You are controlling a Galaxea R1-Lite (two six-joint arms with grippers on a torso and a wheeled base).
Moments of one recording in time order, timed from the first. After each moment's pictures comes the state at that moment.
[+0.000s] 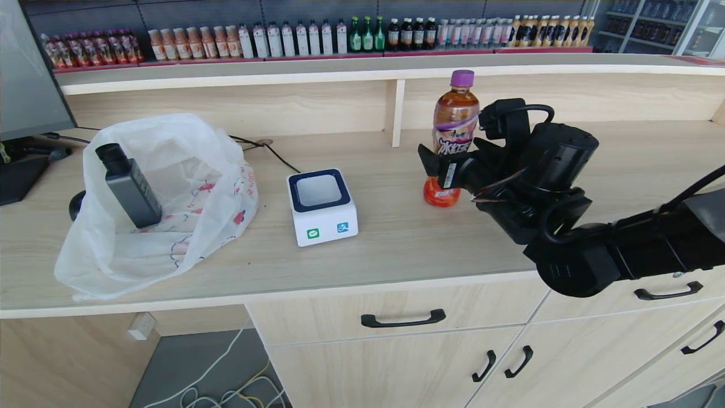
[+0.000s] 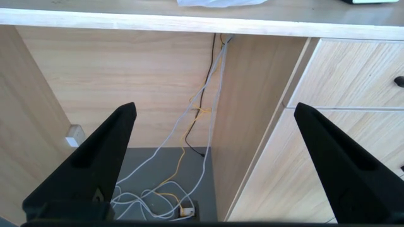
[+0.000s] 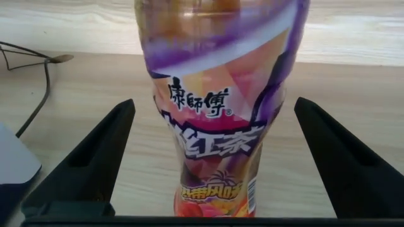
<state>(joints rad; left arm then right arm) 0.00 0.00 0.00 0.00 0.00 0.00 0.49 2.00 -1.16 -1.06 -0.24 -0.09</state>
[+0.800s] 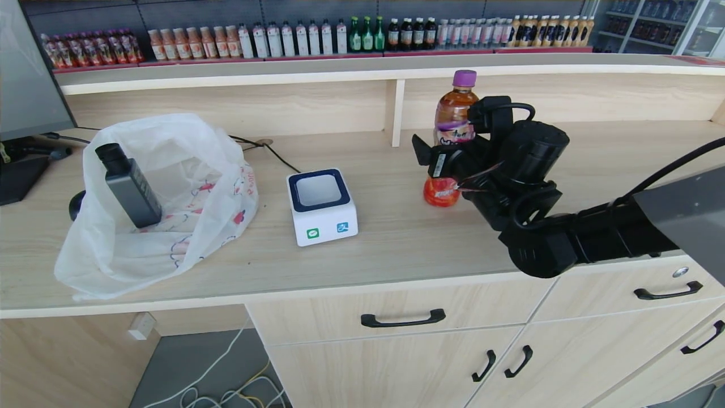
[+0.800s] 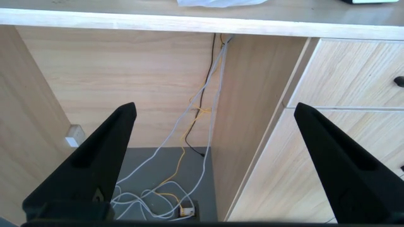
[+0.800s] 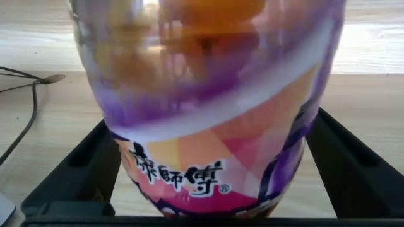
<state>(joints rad) 0.00 0.00 0.00 0.00 0.00 0.00 0.47 2.11 -1.33 -1.06 -0.24 -0.06</state>
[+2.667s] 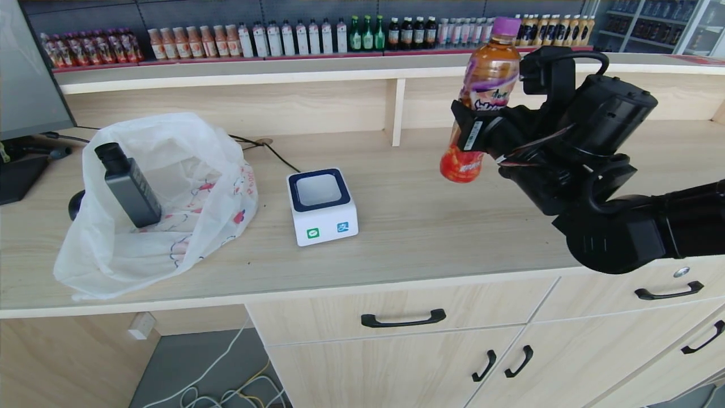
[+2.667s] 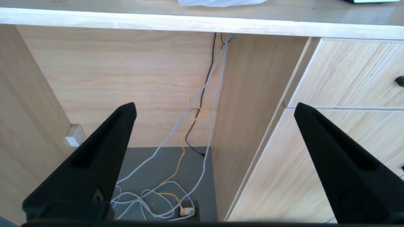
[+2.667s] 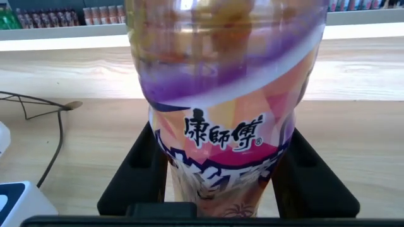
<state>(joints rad) 0.00 0.00 0.00 0.00 0.00 0.00 0.47 1.90 -1.21 -1.03 -0.23 -0.07</state>
